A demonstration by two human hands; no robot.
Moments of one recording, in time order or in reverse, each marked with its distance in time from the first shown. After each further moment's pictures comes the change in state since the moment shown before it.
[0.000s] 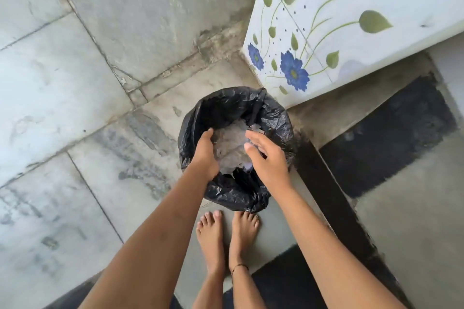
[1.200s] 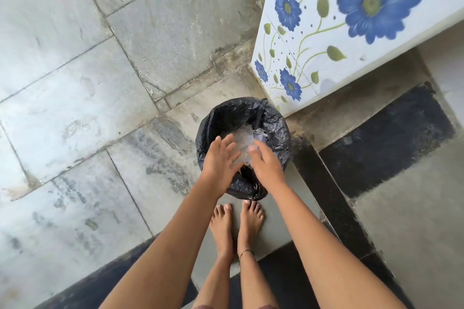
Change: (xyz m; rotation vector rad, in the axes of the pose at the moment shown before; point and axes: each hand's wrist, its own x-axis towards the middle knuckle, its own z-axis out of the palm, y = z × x) left_hand -0.149 0.004 0.025 0.088 -0.123 0.116; right_hand -0.033 -0.025 -0.011 -0.295 -0.074 0.128
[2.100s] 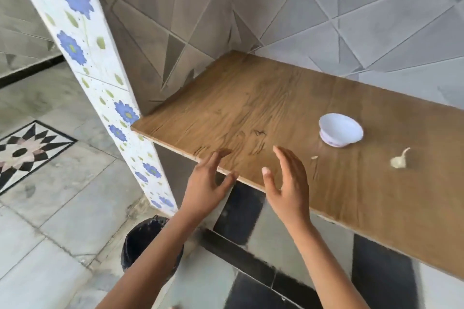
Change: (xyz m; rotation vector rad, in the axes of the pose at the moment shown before) left_hand -0.542 -0.035 0.285 1.272 -0.538 1.513; right_hand -0.566 -0.013 -0.376 -0.059 1.351 -0.595
